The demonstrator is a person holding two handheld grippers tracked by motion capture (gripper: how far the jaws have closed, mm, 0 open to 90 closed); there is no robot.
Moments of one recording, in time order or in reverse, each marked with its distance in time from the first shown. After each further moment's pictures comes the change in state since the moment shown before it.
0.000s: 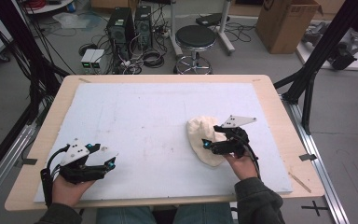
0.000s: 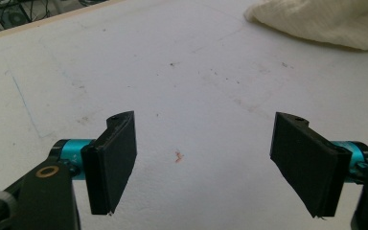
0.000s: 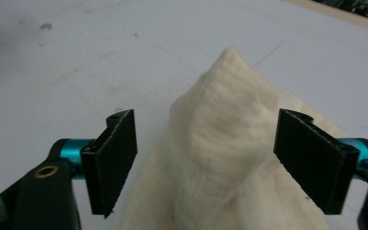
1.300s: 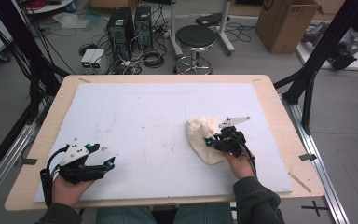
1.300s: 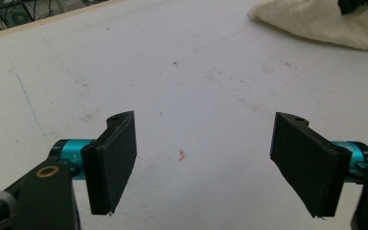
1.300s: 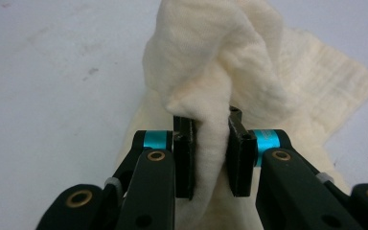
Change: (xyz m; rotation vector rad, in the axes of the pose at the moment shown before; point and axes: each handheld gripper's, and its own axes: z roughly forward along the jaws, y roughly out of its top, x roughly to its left) left arm 0.001 -0.002 0.000 -0.003 0.008 -0.008; right arm -0.014 -0.013 0.021 0.118 0.025 0.078
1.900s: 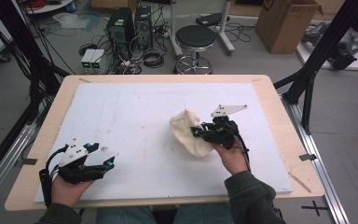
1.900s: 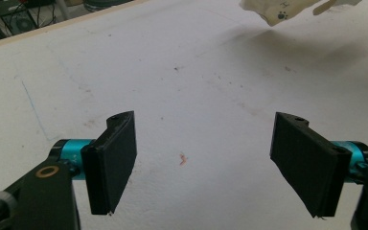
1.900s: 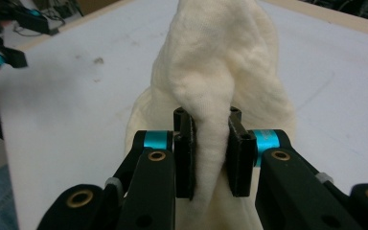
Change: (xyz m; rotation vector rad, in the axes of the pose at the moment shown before) left arm -0.001 0.002 -0.003 -0.016 0.005 0.012; right arm 0.044 0.060 -0.023 -0.140 0.111 -0.049
